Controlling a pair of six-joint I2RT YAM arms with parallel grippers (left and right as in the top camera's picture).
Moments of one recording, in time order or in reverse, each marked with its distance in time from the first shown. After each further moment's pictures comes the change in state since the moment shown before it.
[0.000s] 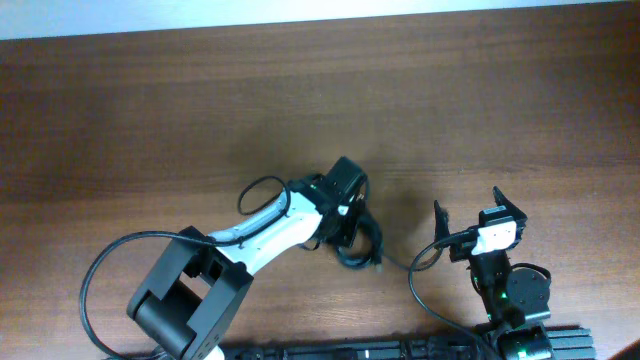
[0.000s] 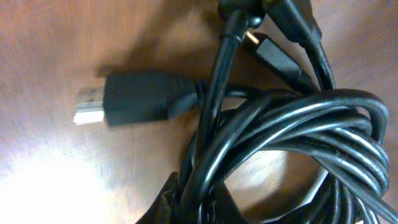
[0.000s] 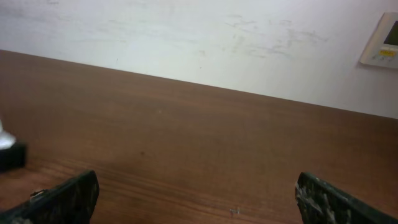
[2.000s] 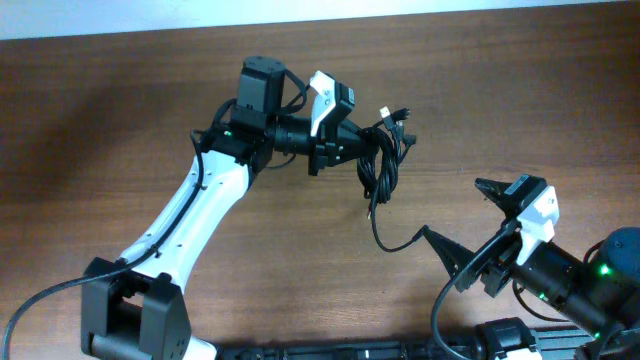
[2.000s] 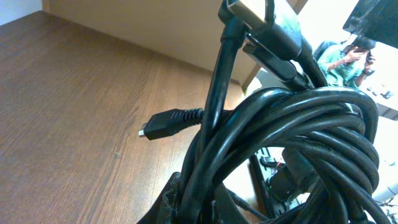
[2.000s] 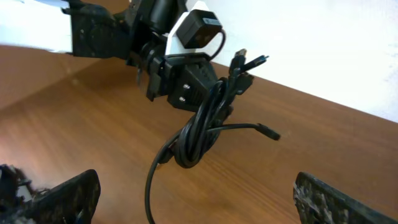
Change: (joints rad) left arm 0.354 -0.142 0.219 0.386 1.116 0.642; right arm 0.000 0.573 1.102 -0.813 -0.558 0.011
